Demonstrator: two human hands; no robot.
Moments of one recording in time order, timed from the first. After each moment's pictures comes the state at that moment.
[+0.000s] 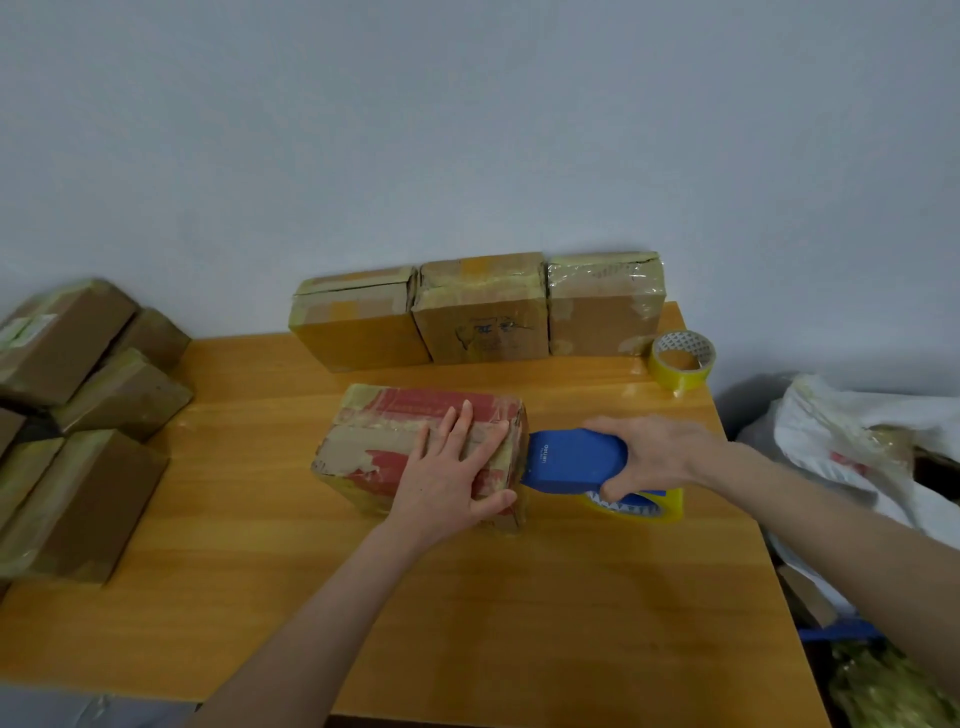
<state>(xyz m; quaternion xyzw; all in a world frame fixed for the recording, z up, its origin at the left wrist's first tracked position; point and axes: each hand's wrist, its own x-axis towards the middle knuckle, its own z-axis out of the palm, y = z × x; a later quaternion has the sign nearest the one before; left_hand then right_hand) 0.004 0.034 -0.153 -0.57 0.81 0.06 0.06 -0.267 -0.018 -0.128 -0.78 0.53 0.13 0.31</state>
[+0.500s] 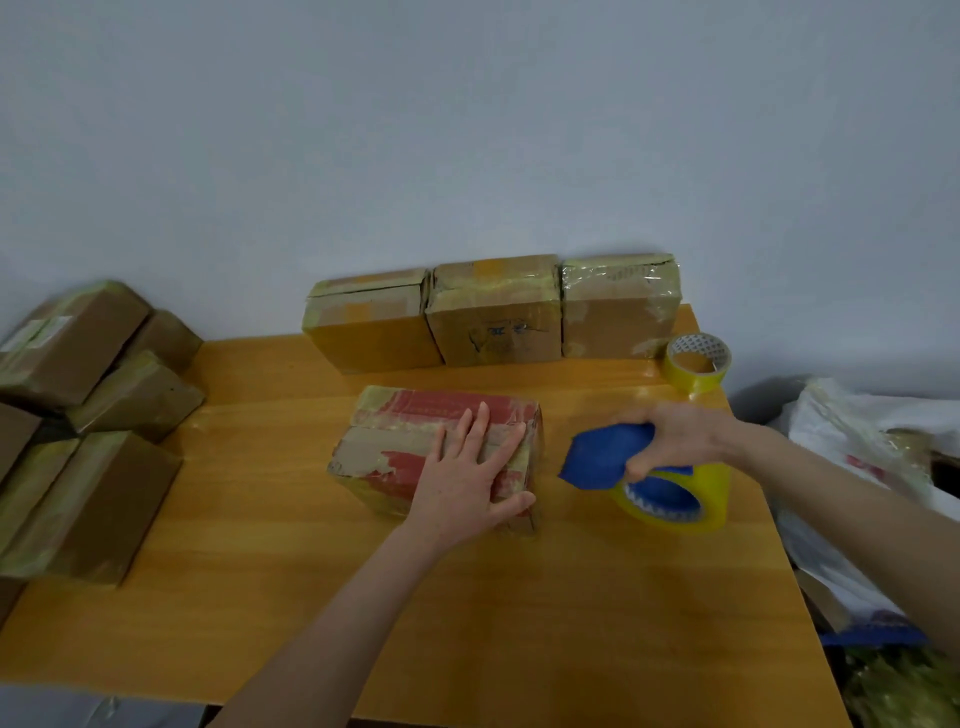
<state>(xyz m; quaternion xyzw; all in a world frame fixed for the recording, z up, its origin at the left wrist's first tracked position) 0.007 0.032 -0.152 -0.58 0.81 0.06 0.07 -0.269 -0.043 -0.131 -0.74 0.55 0.13 0.37</state>
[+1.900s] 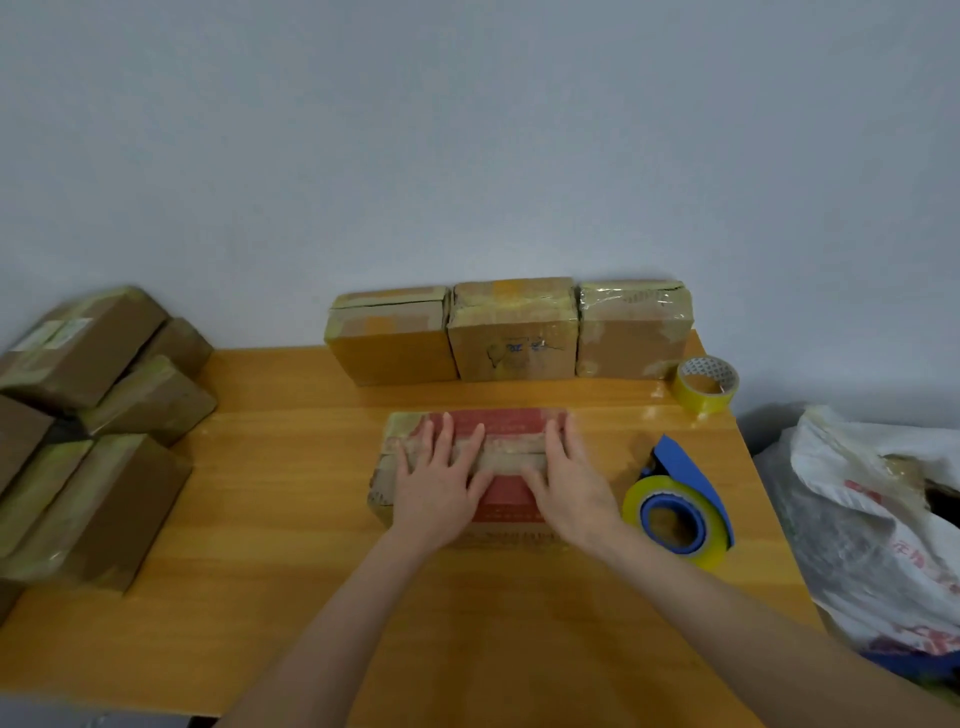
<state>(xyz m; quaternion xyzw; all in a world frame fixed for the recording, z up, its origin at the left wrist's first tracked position) 0.043 0.032 -0.145 -0.68 0.73 0.08 0.06 -0.128 0.034 -0.139 -0.69 0.65 -0.09 0.30</state>
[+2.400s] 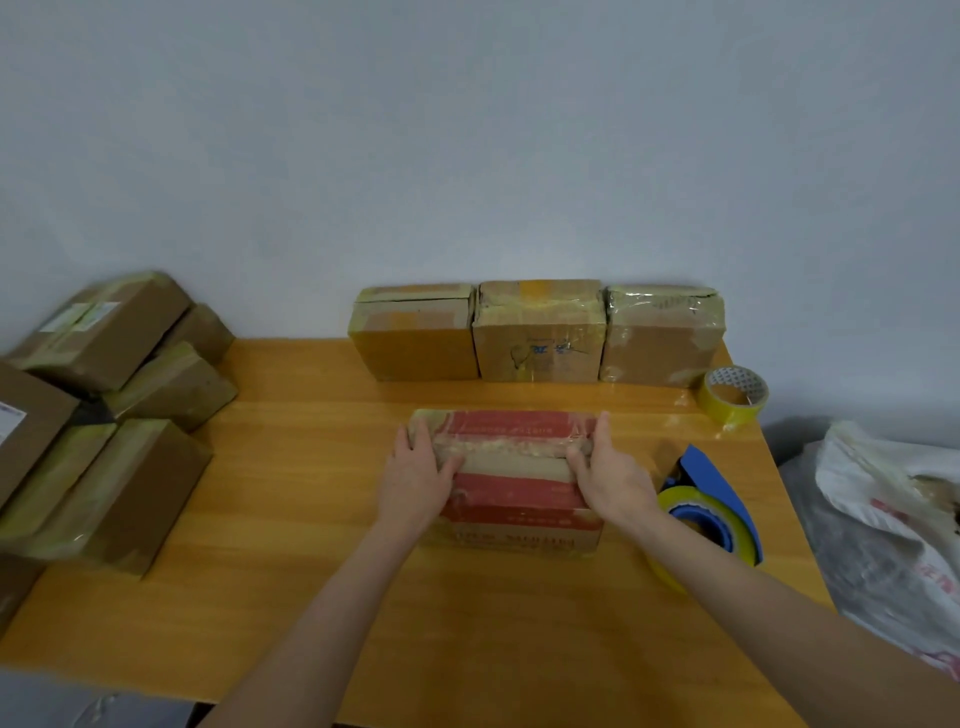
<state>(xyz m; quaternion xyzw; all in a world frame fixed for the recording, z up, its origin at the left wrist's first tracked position) 0.095 0.023 -0.148 -0.78 0.58 0.20 -0.08 -0.129 0.009 -0.142 -0.63 0.71 -0.06 0.30</state>
